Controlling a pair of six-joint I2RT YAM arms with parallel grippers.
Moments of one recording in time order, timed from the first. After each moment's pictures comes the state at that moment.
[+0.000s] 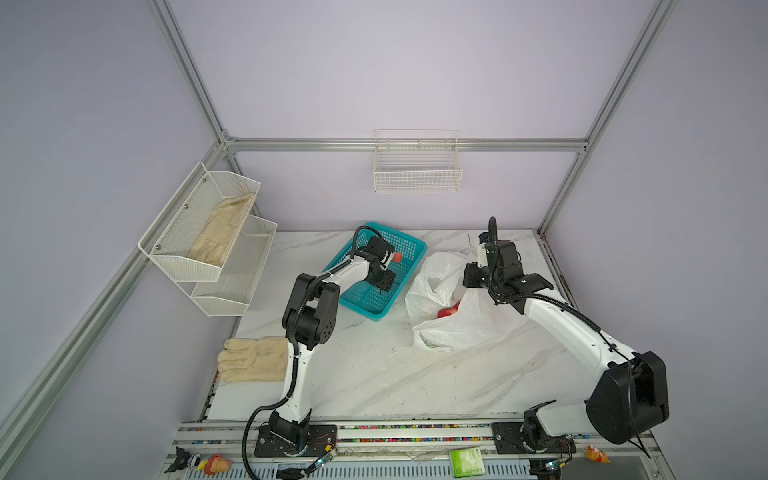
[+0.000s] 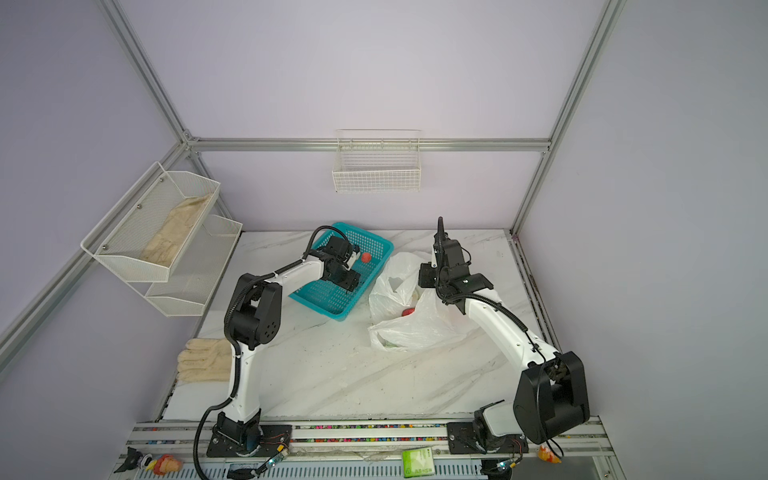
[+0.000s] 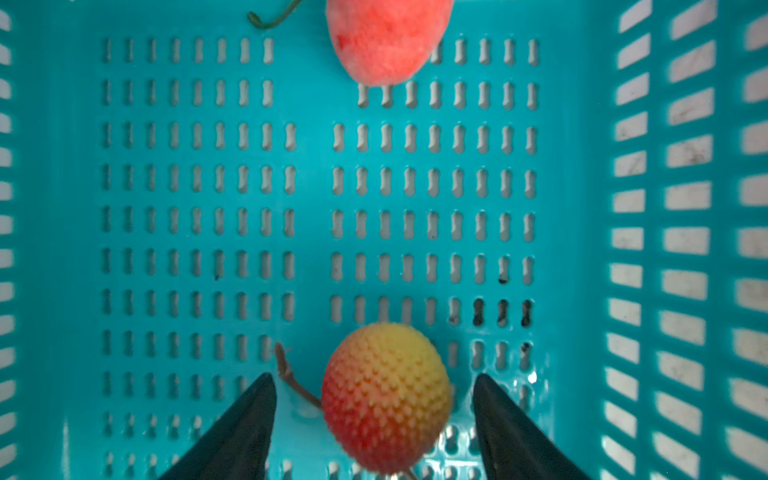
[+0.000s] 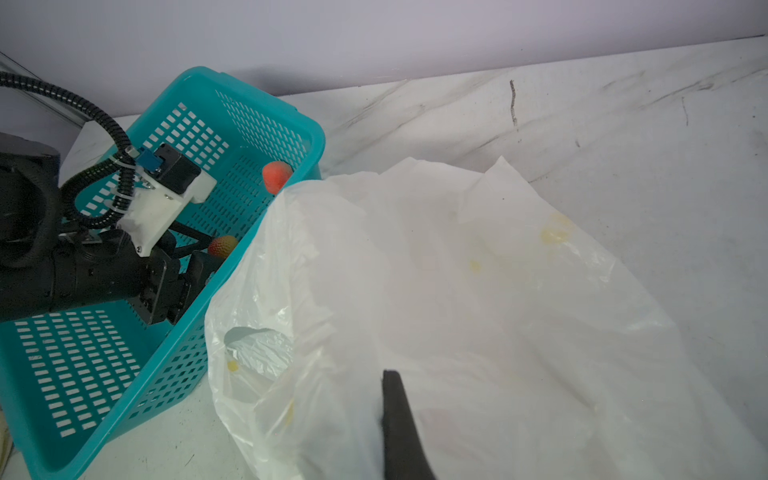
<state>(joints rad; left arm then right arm) -0.39 2.24 1.75 -0.60 -0.01 0.10 0.36 1.40 1.14 -0.41 0.03 0.32</state>
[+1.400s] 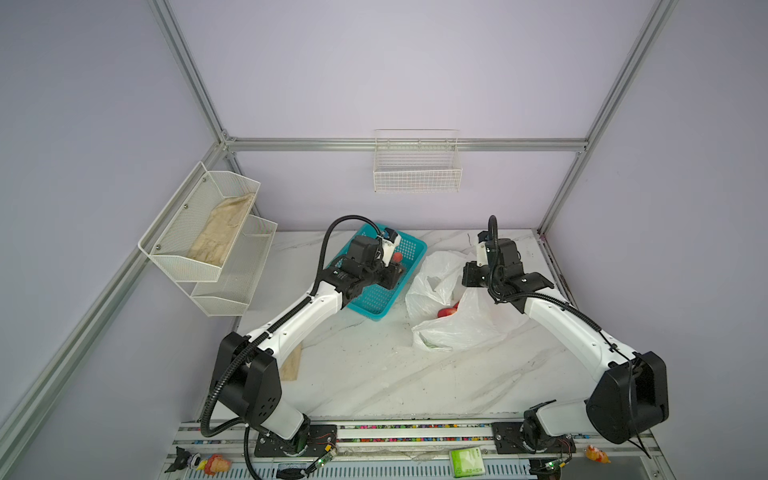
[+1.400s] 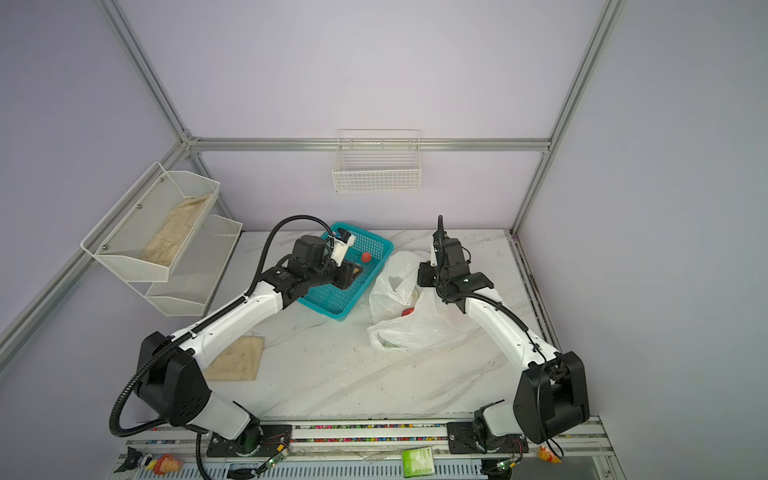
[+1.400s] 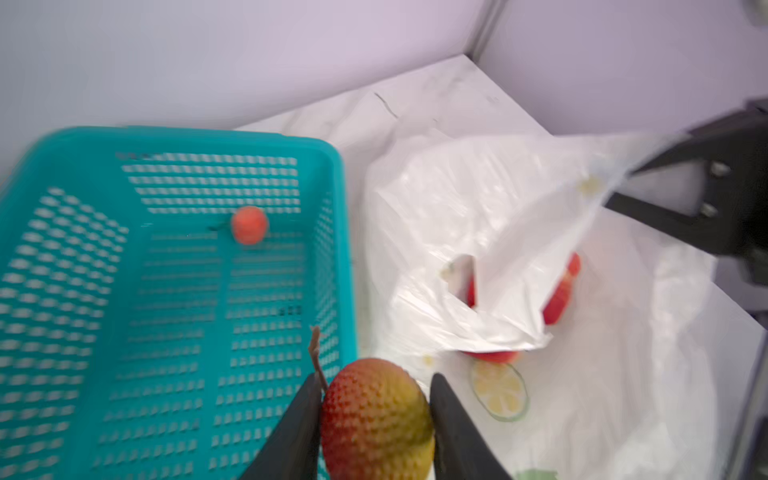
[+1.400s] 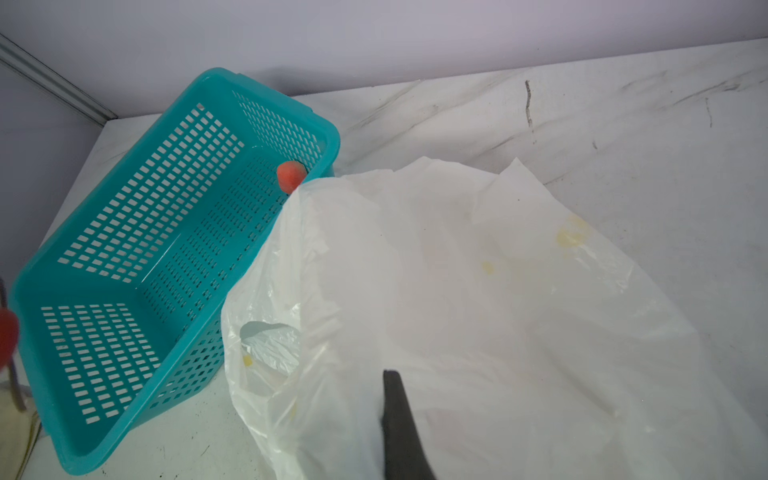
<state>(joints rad) -0.56 1.55 1.26 -0.30 0.22 -0.11 0.36 1.40 1.15 -0.41 -0.02 0.32</state>
